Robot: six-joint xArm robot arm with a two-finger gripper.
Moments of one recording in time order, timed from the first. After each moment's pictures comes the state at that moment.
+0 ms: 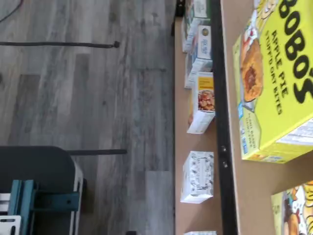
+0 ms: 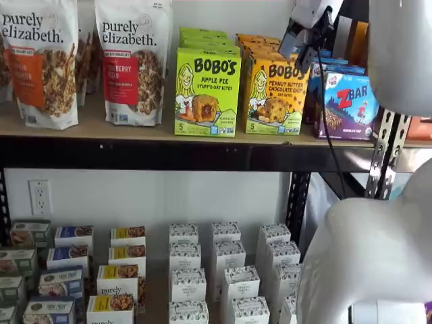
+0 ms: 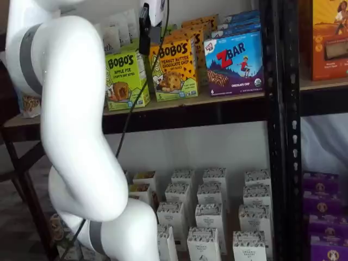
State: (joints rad) arm -0.23 -0.31 -1.54 0.41 1.87 -1.67
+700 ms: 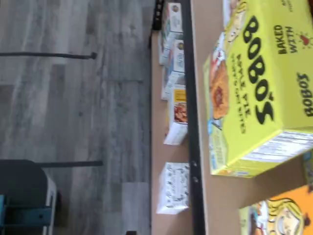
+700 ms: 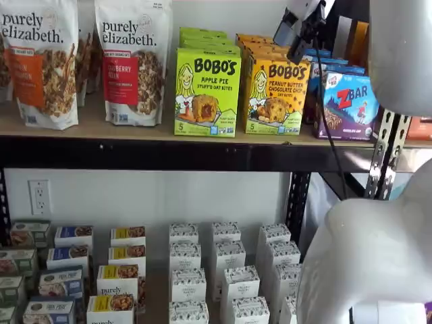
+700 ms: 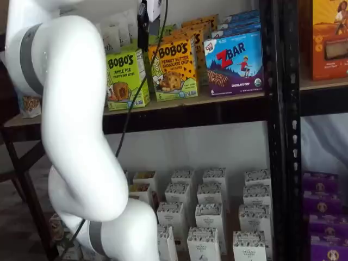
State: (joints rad) arm -0.21 -0.31 -1.55 0.44 1.80 -1.64
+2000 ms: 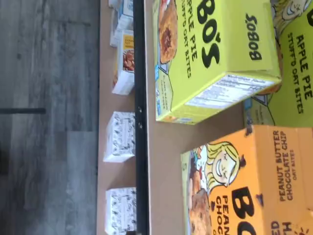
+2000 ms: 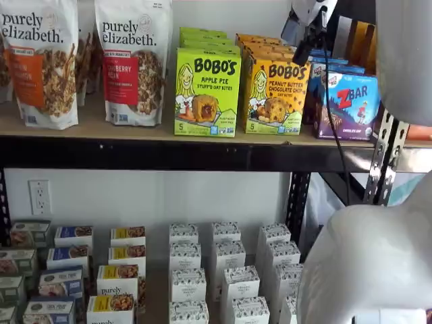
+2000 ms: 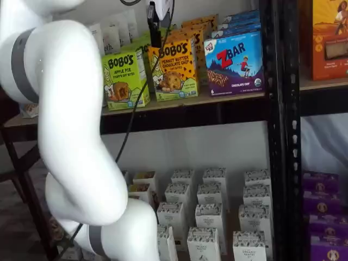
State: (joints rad) arm -0.17 -0.37 -1.47 0.28 1.59 -1.66
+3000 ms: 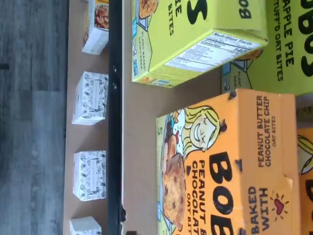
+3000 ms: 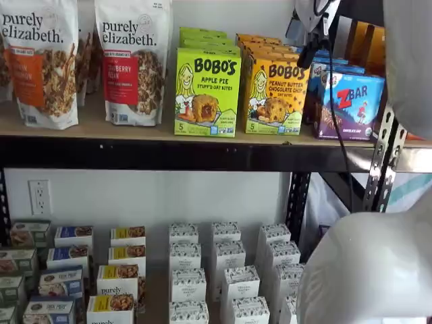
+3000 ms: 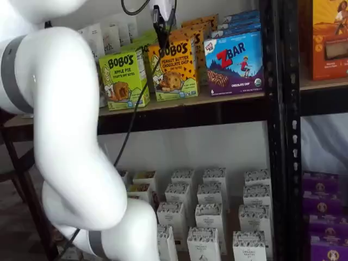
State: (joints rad) arm -0.13 -0.43 -1.38 0.16 1.44 -1.67
